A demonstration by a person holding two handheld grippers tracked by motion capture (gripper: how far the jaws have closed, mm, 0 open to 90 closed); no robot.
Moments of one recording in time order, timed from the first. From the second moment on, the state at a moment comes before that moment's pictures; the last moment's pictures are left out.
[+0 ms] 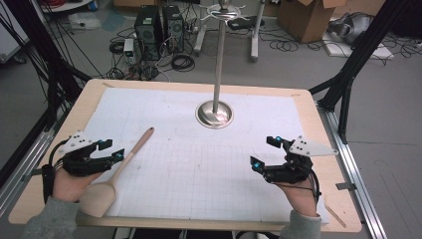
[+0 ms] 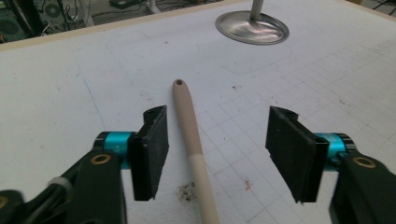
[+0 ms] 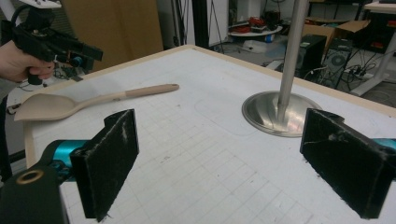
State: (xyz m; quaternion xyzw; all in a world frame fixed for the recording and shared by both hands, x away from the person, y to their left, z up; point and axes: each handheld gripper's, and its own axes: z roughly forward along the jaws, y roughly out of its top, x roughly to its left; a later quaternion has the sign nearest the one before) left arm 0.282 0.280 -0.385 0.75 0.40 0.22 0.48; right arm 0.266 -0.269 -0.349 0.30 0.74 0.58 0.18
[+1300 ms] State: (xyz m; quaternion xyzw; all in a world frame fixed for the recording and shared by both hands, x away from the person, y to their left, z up) left arm 0.282 0.288 -0.399 0.75 0.40 0.21 0.48; right arm 0.265 -0.268 -0.348 0.29 0.74 0.58 0.18
